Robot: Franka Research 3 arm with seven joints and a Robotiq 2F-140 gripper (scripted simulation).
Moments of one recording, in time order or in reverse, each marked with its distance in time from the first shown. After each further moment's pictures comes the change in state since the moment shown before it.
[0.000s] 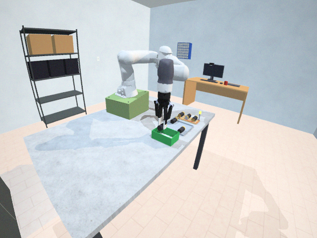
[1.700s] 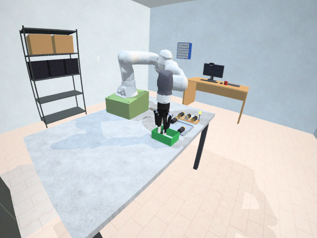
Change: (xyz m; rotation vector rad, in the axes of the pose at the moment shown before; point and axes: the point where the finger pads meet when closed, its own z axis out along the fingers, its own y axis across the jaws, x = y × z) arm 0.000 0.001 0.063 -0.001 -0.001 -0.001
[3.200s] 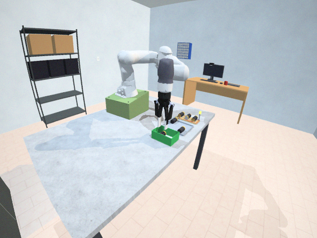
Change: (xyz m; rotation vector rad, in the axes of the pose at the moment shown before) arm -0.003 0.005 -0.065 -0.016 -0.011 0.001
